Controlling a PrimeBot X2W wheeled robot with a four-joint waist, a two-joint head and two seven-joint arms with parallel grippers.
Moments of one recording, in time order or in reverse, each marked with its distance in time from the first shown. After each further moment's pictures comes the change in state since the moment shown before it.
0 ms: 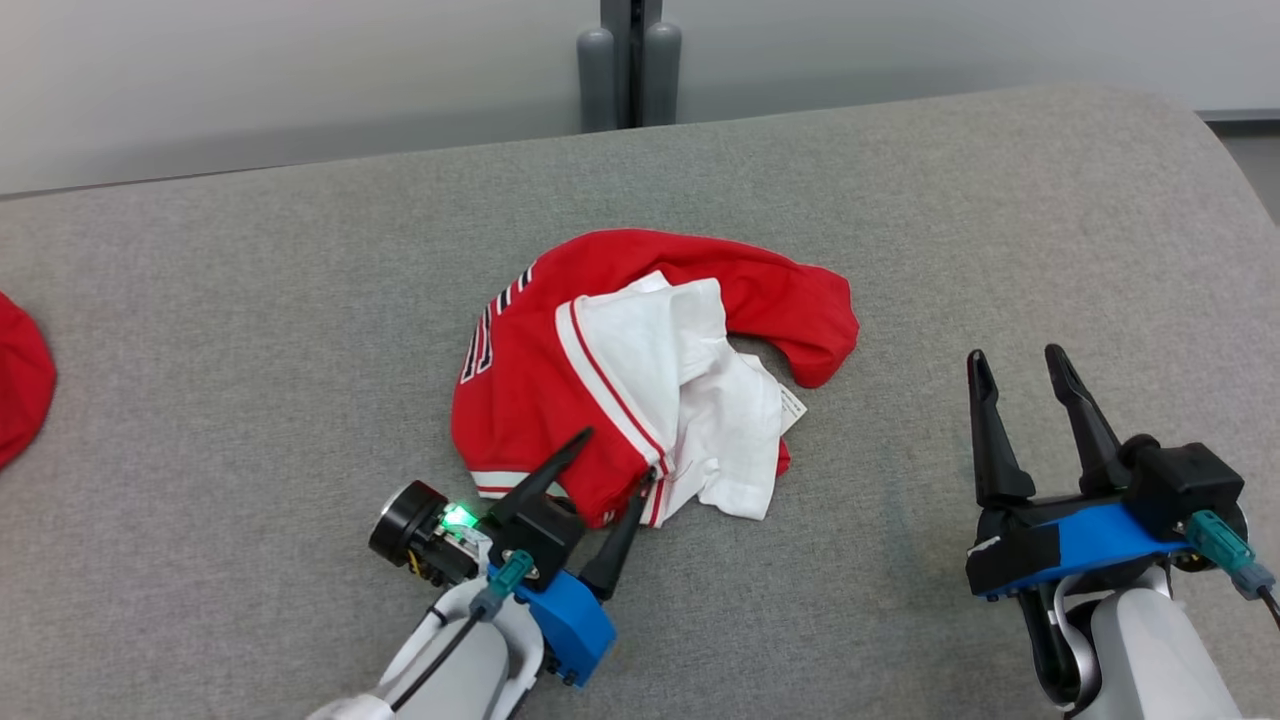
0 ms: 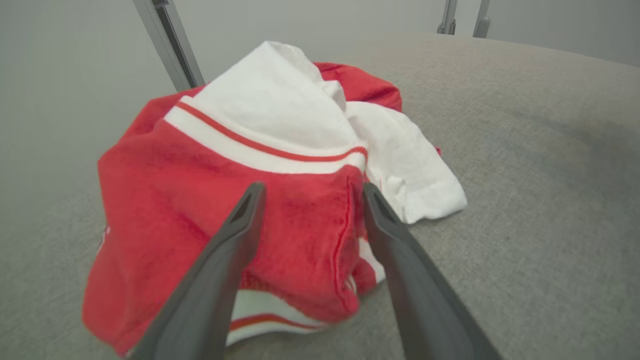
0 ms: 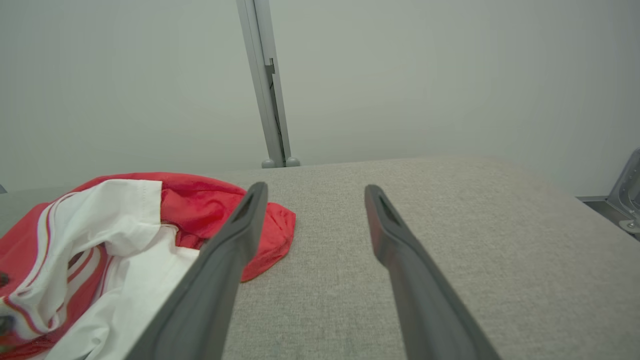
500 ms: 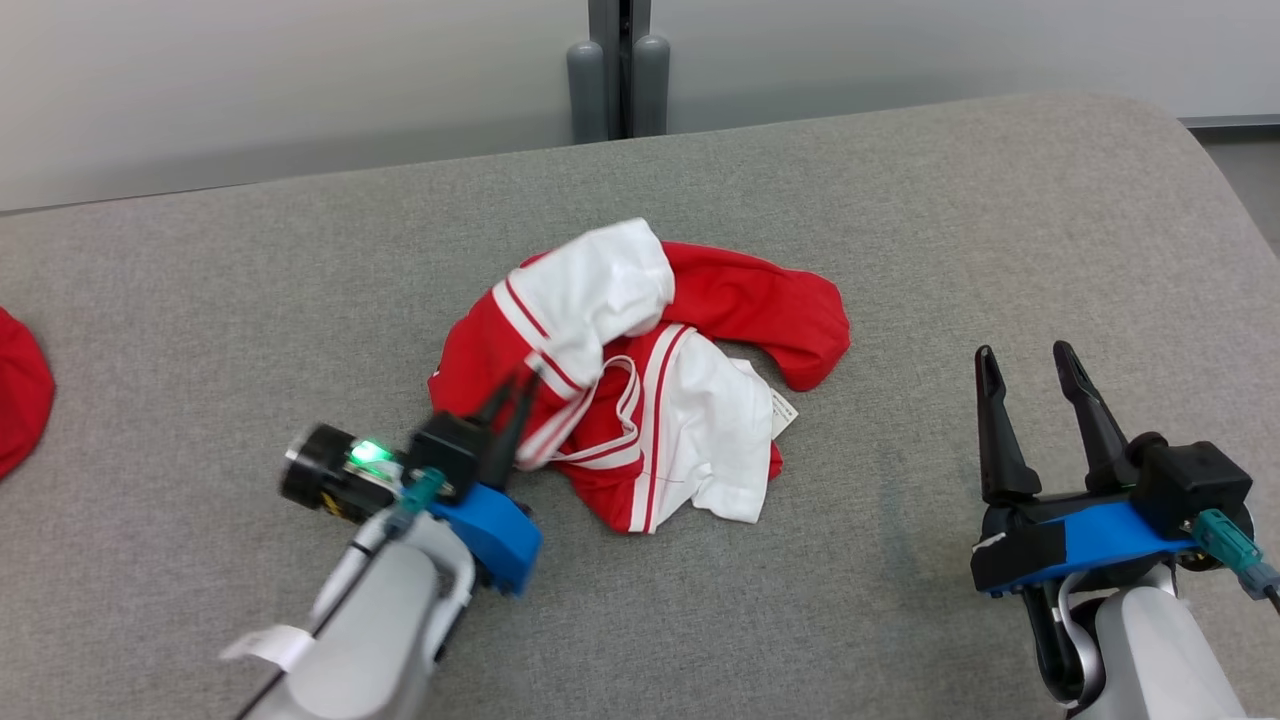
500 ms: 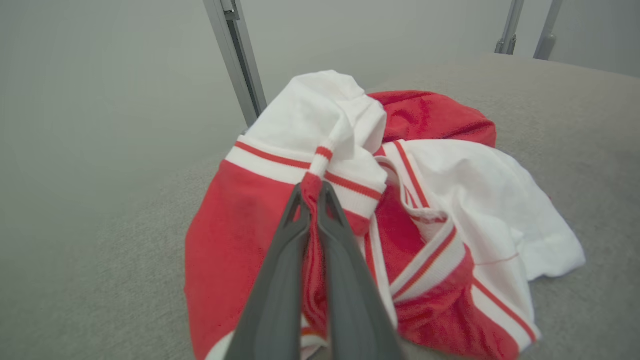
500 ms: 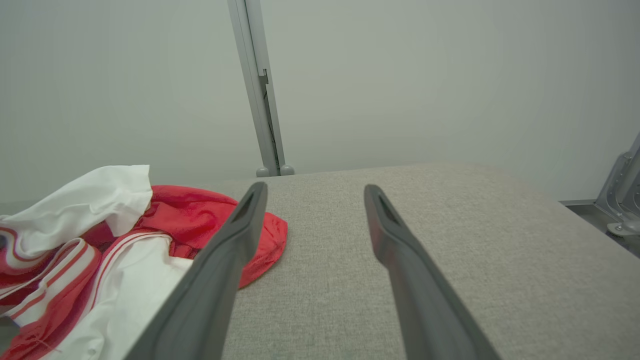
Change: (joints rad) left arm -0.102 0.037 0.079 0.087 -0.061 0.026 -0.004; right arm -0.005 0.000 -0.005 -0.004 0.004 0.000 0.000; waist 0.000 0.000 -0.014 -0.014
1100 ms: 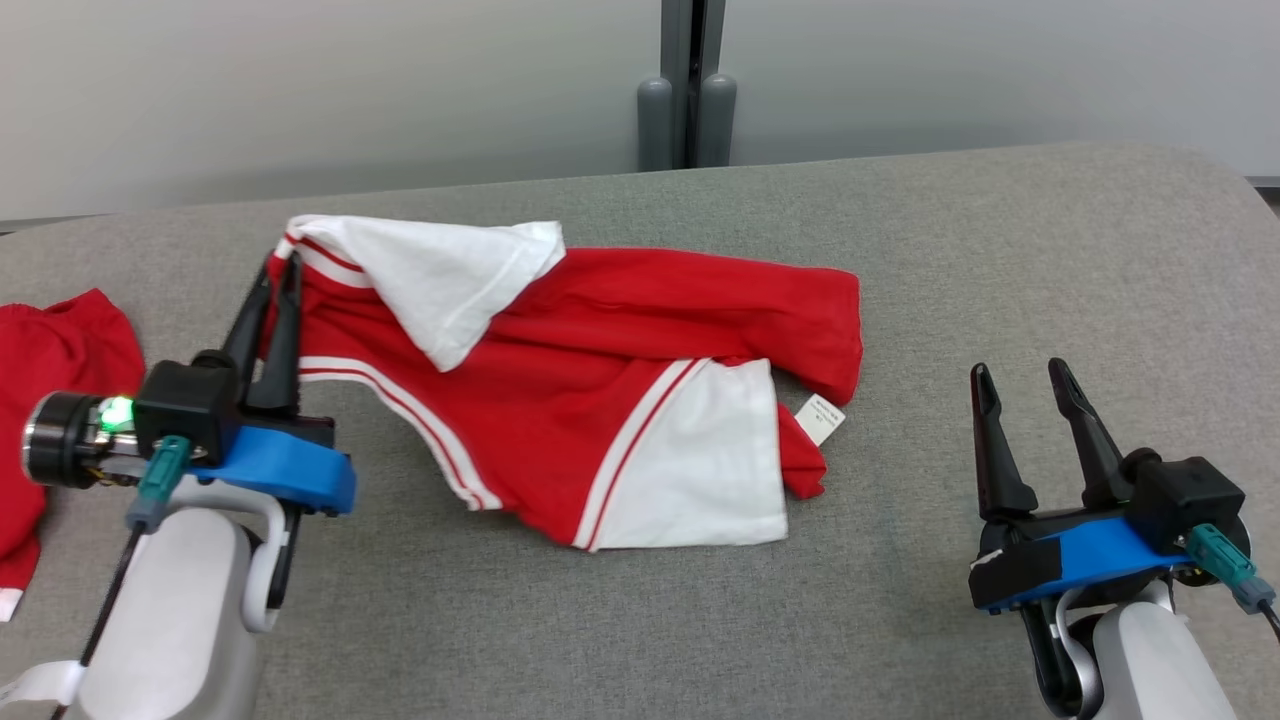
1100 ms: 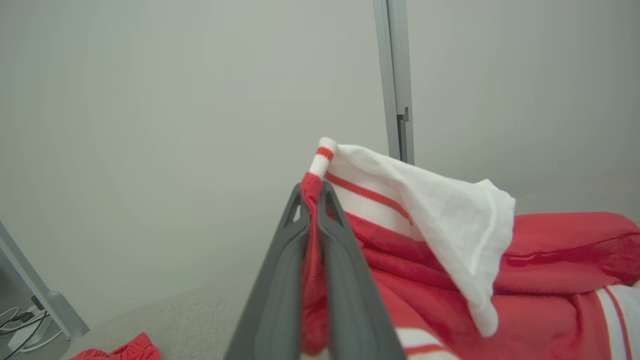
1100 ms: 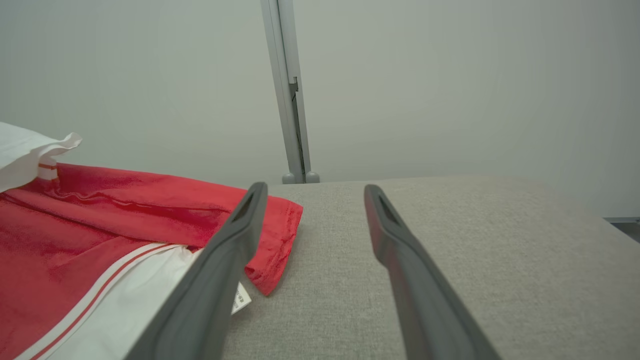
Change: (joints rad) left arm 0.051 0.176 0.248 -0.291 -0.062 0.091 0.000; right arm 0.026 0.000 0.002 -0.006 -0.005 0.000 0.000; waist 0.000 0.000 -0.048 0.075
